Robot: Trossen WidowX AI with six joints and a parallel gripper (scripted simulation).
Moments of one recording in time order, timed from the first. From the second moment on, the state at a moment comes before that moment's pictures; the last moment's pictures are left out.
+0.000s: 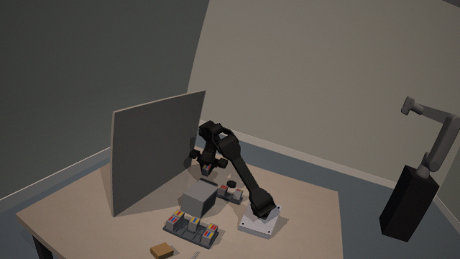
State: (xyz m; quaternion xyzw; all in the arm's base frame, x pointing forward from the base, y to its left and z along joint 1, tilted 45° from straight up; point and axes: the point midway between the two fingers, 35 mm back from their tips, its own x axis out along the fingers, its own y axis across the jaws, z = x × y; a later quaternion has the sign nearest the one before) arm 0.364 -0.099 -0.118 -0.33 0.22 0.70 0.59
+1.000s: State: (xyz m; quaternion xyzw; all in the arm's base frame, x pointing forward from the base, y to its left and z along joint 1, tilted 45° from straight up) arm 0.360 -0.082 -0.133 -0.33 0.22 0.70 0.59
